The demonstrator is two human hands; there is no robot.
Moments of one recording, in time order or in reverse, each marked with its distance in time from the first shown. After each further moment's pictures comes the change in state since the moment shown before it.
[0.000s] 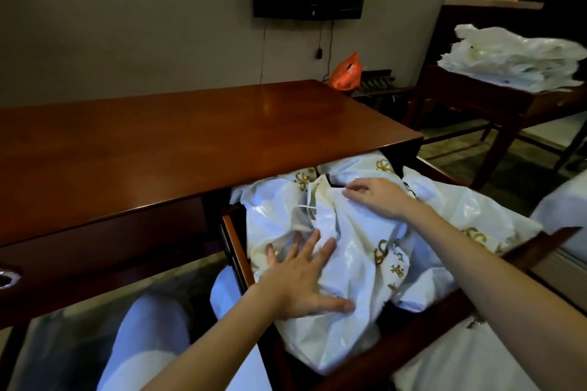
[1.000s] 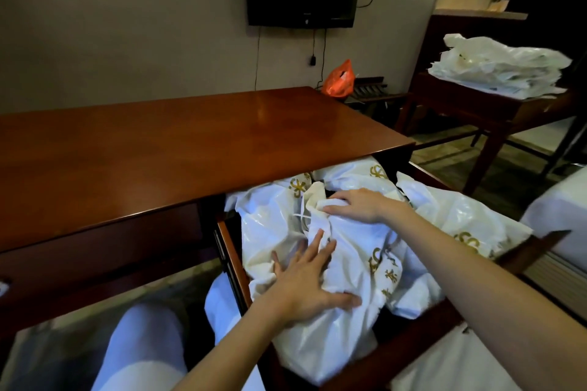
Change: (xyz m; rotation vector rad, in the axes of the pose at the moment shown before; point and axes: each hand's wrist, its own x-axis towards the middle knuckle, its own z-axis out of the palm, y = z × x) left_hand 0.014 0.012 0.010 -0.257 0.078 -0.018; right_hand 0.008 -0.018 0.006 -0.121 -0.179 0.069
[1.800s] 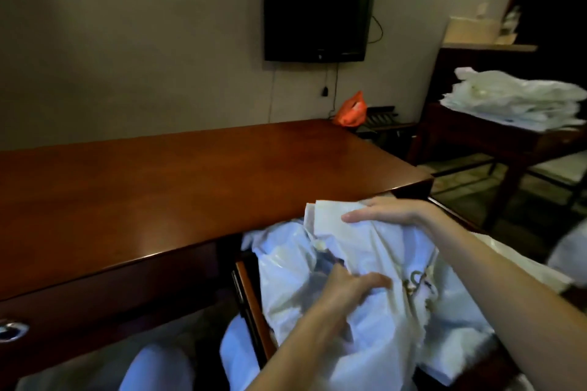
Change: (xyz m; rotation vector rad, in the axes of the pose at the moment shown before) left_hand 0.035 0.042 -0.027 -1.150 0.202 -0.127; right_hand 0.006 -0.019 -0.072 0.337 -0.165 0.002
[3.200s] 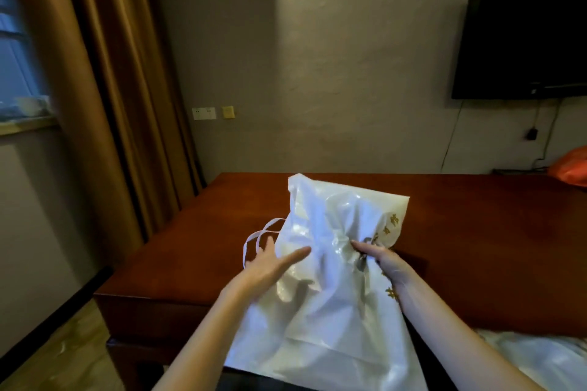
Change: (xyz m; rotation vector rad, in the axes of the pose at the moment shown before) left_hand -0.136 0.110 -0.390 0.592 0.676 -0.215; right_hand 0.152 -0.294 0.200 1.325 -0.330 -0.311
